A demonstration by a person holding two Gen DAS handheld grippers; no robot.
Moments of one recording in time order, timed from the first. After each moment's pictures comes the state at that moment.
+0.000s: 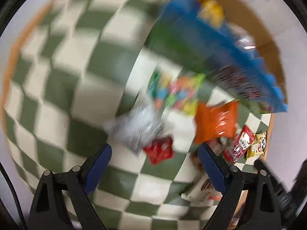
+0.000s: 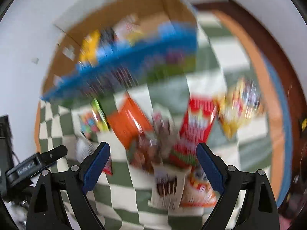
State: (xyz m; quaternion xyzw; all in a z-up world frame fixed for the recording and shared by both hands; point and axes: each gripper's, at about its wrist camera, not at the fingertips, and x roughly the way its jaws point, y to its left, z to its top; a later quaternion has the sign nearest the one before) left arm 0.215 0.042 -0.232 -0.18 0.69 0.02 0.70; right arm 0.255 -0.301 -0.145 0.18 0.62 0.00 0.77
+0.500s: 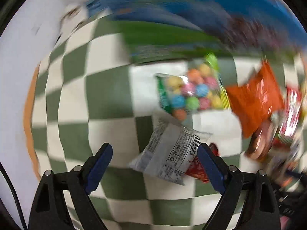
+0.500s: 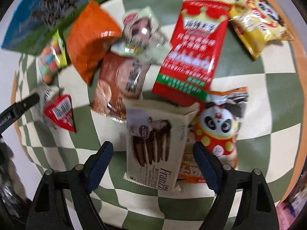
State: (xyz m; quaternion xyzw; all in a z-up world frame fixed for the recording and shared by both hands) left arm 0.222 -0.026 -0.262 0.17 0.64 -0.02 0.75; right arm 0.196 -0.275 -0.250 0.15 0.71 0.00 0.69
